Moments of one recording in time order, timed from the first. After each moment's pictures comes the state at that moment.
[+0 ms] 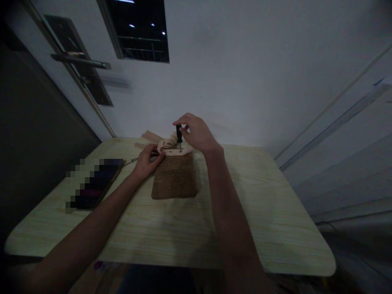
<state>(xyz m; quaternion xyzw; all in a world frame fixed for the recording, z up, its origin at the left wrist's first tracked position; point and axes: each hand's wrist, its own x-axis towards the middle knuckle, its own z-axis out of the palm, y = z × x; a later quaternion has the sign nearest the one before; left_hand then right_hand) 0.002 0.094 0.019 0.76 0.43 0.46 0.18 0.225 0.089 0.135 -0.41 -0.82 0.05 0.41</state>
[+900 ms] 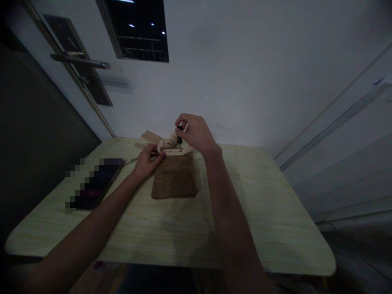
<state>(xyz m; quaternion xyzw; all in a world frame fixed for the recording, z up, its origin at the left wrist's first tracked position) 0.002 0.092 0.023 0.76 0.43 0.45 0.19 0.217 0.082 0.145 -0.46 -0.79 0.07 0.41</state>
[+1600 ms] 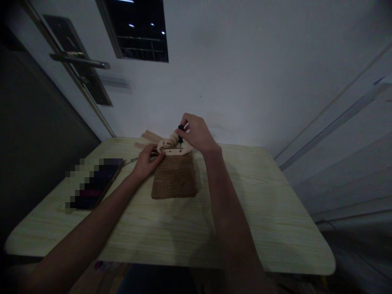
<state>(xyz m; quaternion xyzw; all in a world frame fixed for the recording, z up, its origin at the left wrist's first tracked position) 0.002 0.093 0.021 0.76 0.43 0.46 0.18 0.219 0.085 0.138 -0.47 -0.77 0.08 0.42</state>
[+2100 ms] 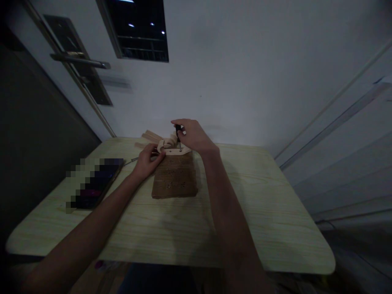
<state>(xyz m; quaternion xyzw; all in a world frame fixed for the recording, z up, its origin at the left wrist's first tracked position) 0.003 0.092 0.022 0.76 0.43 0.46 0.19 0.216 0.093 0.129 -0.44 -0.80 0.10 0.39</state>
